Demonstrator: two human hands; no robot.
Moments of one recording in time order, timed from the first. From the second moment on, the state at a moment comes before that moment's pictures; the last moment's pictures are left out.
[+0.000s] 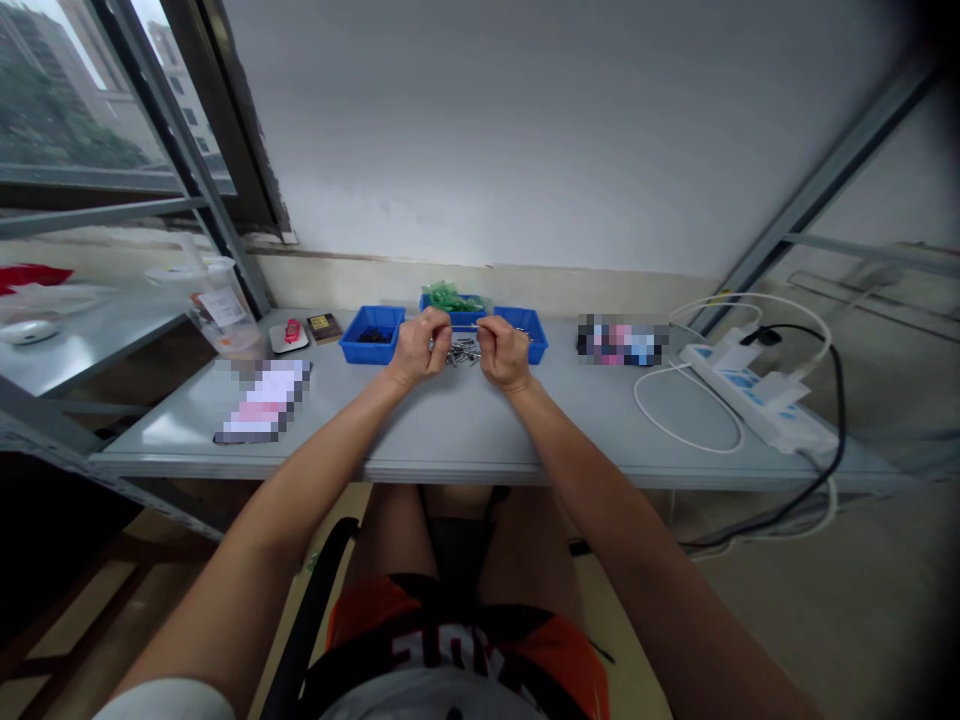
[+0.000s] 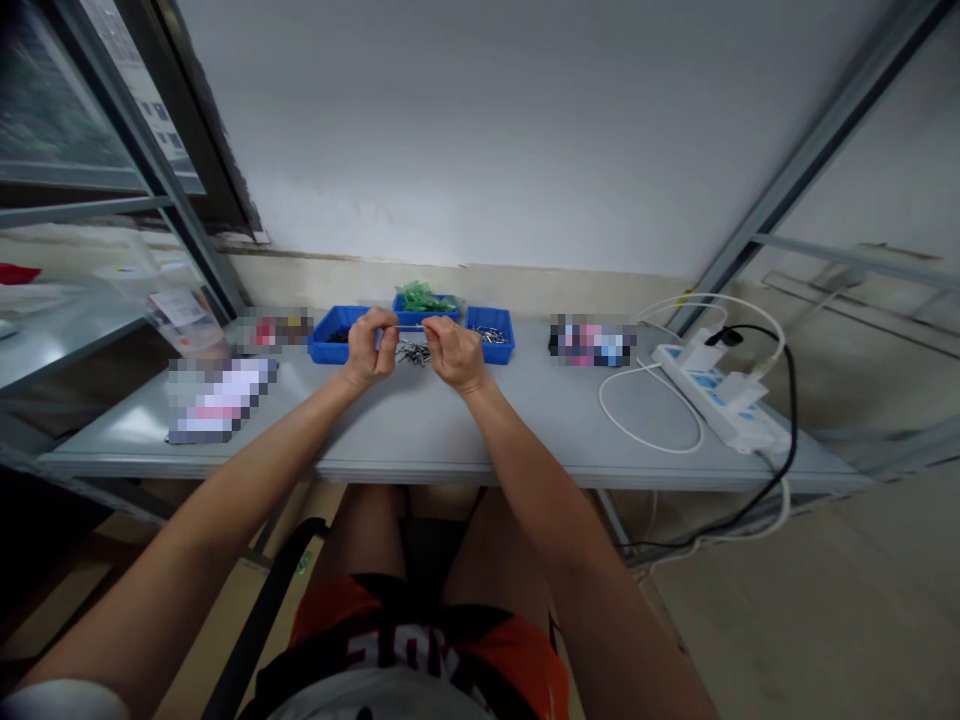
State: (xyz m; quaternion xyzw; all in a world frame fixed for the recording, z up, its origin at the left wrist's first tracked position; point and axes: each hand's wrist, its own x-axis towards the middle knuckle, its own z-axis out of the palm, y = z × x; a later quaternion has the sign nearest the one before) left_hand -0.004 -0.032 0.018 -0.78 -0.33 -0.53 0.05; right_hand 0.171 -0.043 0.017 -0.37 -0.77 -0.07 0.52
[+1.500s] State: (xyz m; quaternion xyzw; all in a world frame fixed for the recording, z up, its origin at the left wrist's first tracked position) left_hand -0.001 -0.028 0.027 -0.80 -0.15 -0.56 0.17; right_hand 0.165 -0.038 0.018 -0.31 -0.77 -0.23 0.52
